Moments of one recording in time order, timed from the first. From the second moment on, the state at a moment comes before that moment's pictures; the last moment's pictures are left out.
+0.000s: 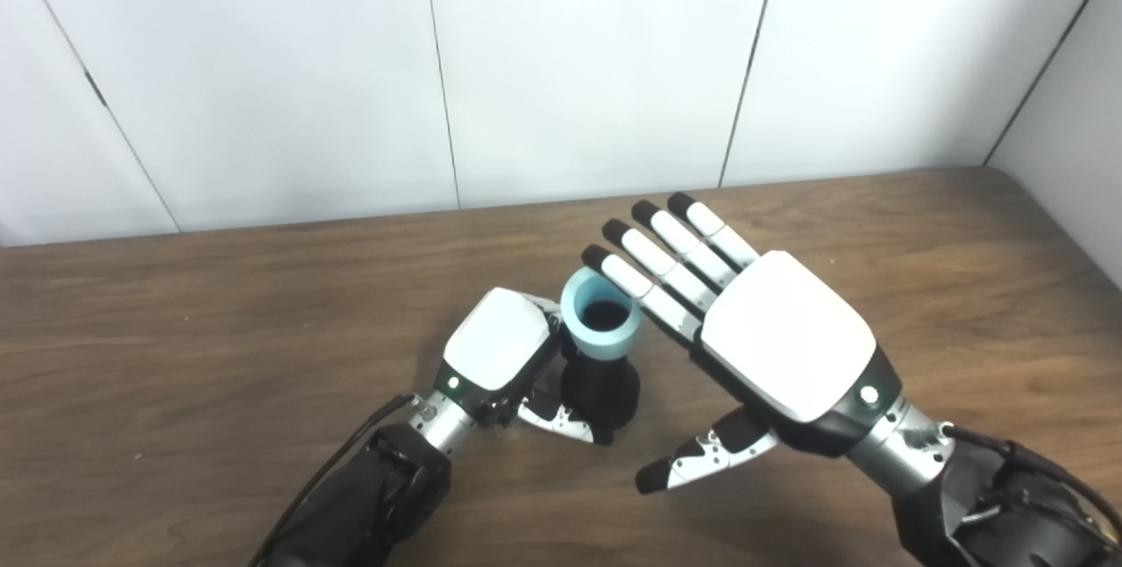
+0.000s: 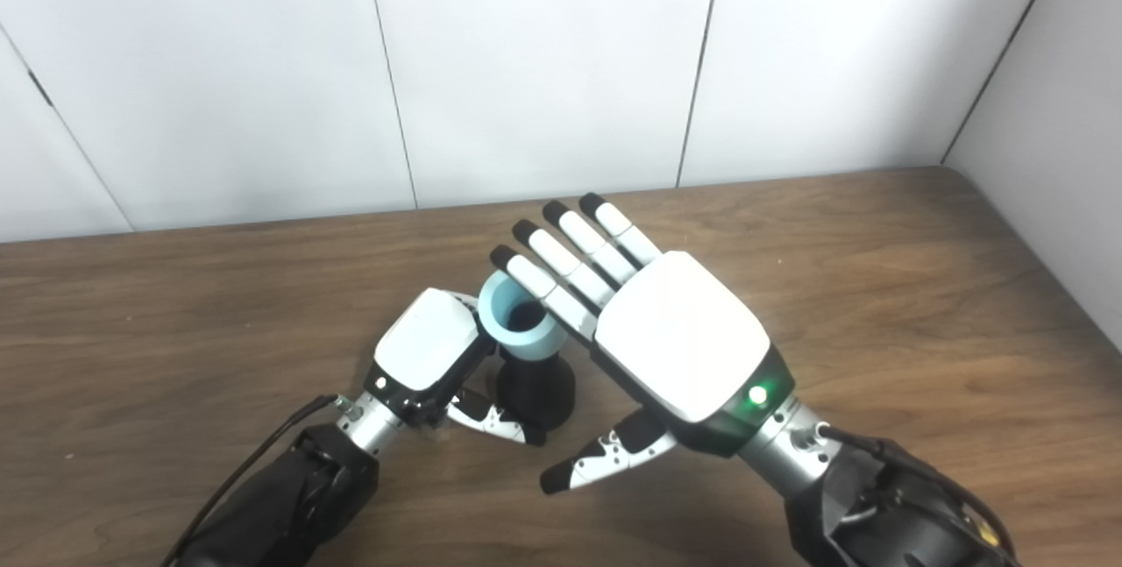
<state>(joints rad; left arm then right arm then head) -0.50 0.18 -0.66 0.52 1.00 -0.36 0.44 -0.05 -0.29 0.01 -0.80 -1.17 -0.38 0.43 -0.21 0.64</state>
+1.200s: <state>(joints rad) -0.50 0.18 -0.66 0.51 1.00 -0.36 0.44 -0.05 -0.27 0.04 -0.79 -1.17 -0.37 0.58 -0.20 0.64</state>
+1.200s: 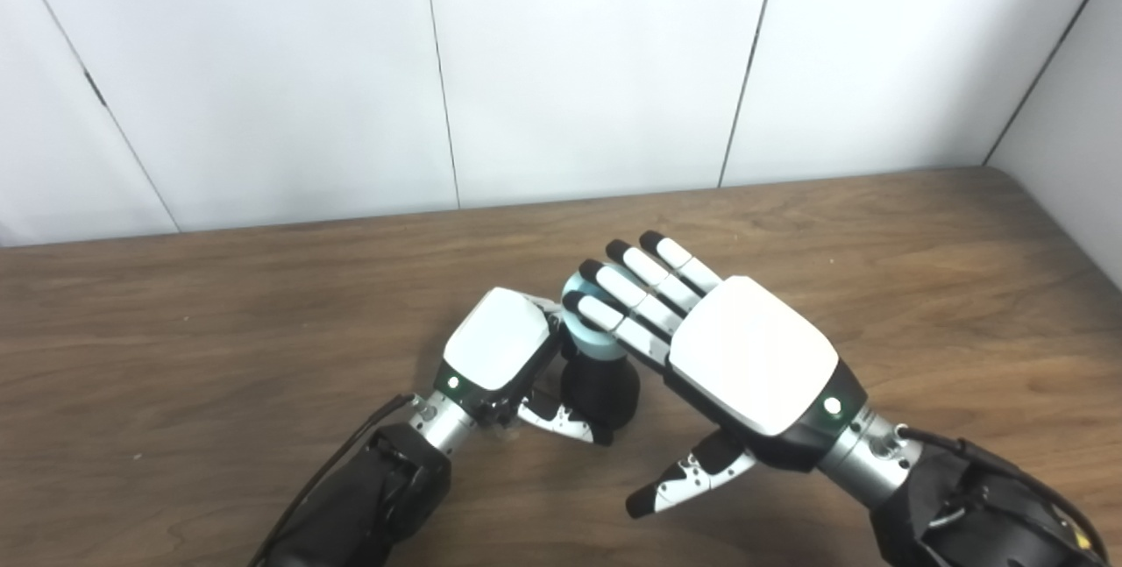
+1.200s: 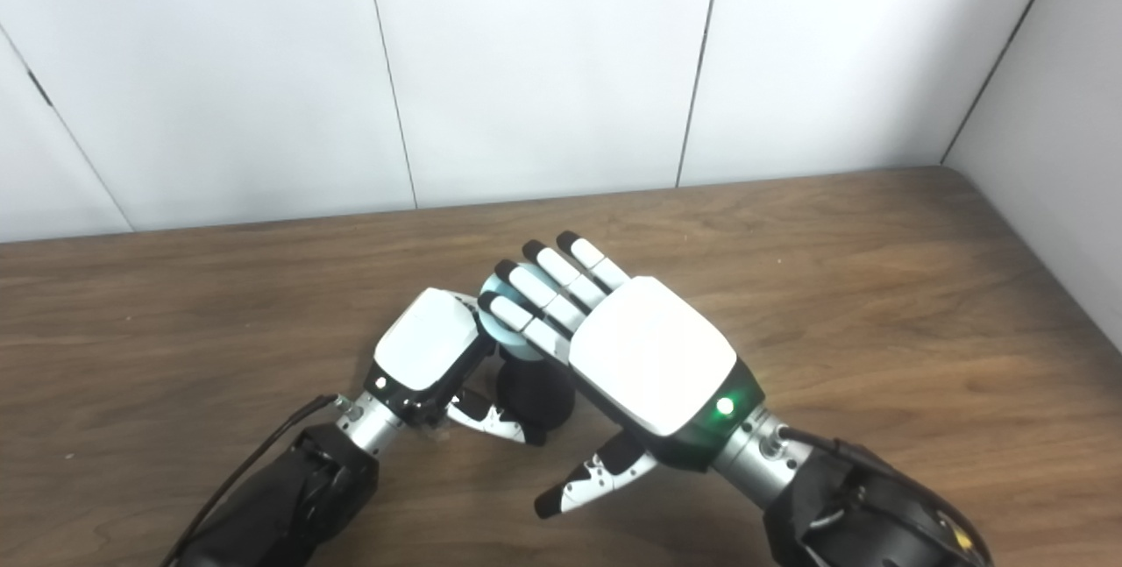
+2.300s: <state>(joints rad) -0.50 0.18 -0.66 0.51 1.00 -0.36 0.44 -0.04 -0.23 0.00 -0.73 -1.22 -0.35 0.55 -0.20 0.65</state>
